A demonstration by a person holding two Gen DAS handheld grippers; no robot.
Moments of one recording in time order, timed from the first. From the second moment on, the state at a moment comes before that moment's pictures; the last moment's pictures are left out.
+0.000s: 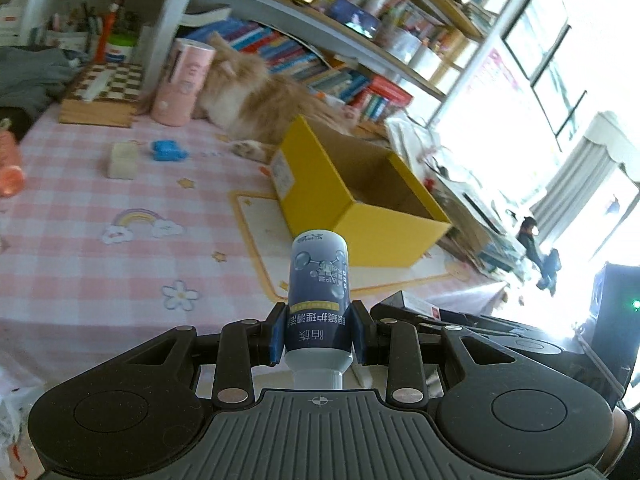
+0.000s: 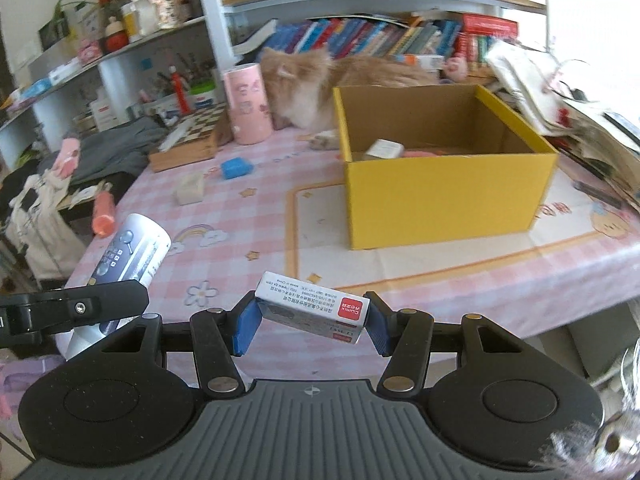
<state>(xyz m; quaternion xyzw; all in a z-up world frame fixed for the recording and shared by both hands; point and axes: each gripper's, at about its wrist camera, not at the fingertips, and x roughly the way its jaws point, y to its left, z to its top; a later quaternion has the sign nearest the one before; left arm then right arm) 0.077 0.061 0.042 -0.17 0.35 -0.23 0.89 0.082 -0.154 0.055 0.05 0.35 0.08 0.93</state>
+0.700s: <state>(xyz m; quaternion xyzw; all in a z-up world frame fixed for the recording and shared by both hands) 0.100 0.009 0.035 -0.15 0.37 -0.29 0.87 0.076 -0.205 0.049 0.07 0.37 0.02 0.93</state>
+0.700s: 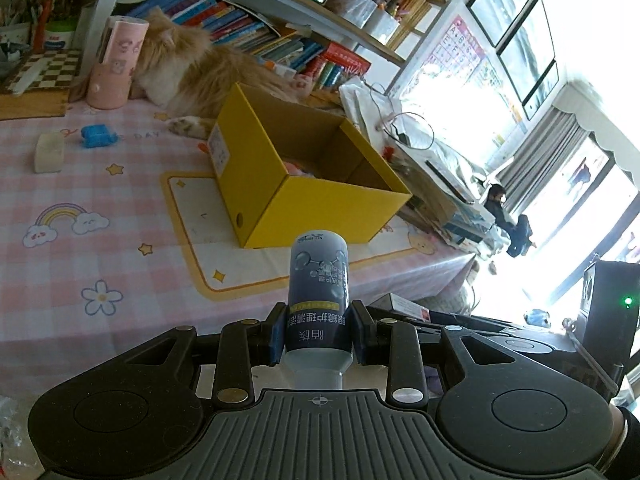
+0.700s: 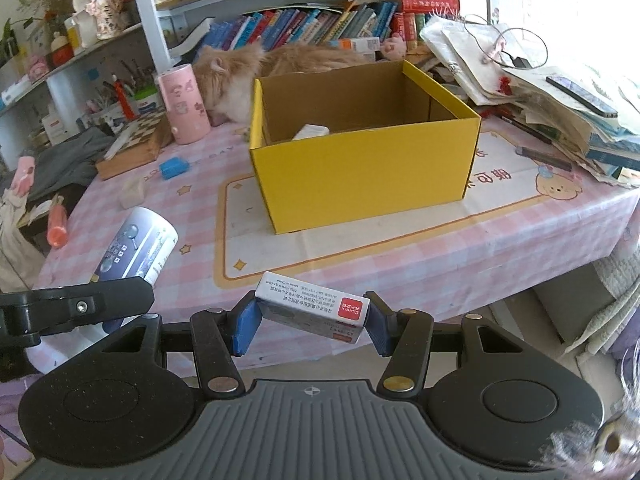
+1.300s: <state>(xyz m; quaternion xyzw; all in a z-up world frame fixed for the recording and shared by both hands) 0.148 -0.042 0.040 -0.13 0.37 -0.31 0.87 0.114 -0.254 0.047 0.09 0.38 0.00 0.92</state>
